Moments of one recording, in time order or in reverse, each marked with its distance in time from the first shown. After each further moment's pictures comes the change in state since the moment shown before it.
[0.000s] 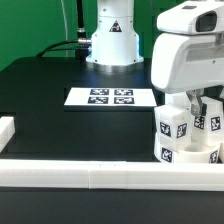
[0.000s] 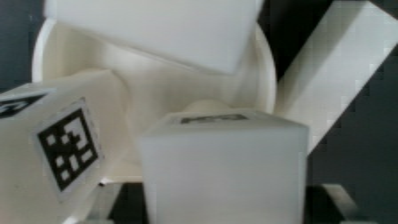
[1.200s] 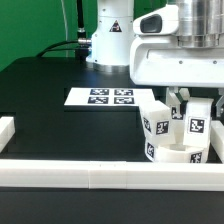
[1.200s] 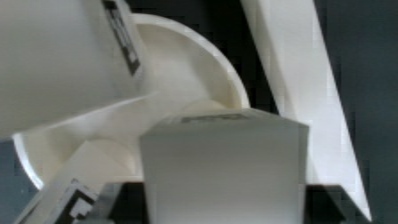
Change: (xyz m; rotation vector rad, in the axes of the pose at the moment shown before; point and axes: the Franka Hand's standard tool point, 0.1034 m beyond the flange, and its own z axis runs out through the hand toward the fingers) arm -0.004 0.021 0.000 0.080 -0.010 0.929
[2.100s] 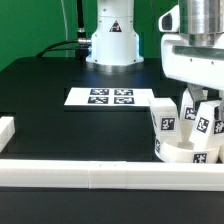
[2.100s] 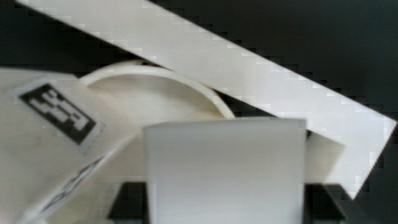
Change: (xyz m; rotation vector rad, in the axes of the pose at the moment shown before) arm -0.004 -0.017 0.002 0.053 0.044 0.744
